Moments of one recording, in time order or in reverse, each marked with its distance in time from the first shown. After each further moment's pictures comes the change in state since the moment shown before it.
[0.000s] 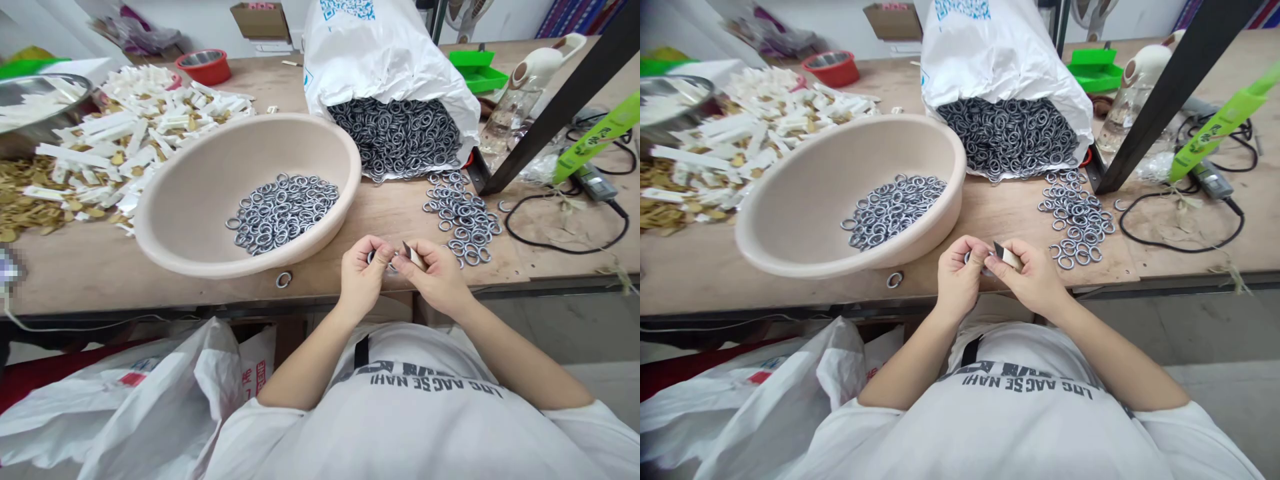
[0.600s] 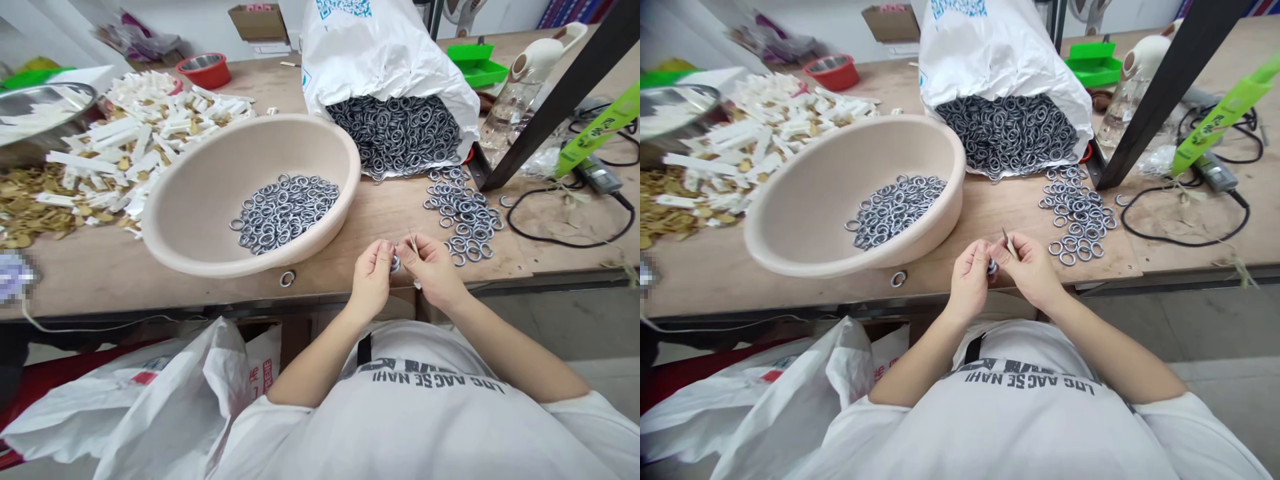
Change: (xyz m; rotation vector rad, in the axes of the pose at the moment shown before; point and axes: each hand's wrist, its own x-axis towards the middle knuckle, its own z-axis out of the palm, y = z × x) left_hand -0.010 -0.007 0.010 -0.011 -0.047 -0.060; right_hand 0.004 0.009 0.018 0.453 0.053 0.130
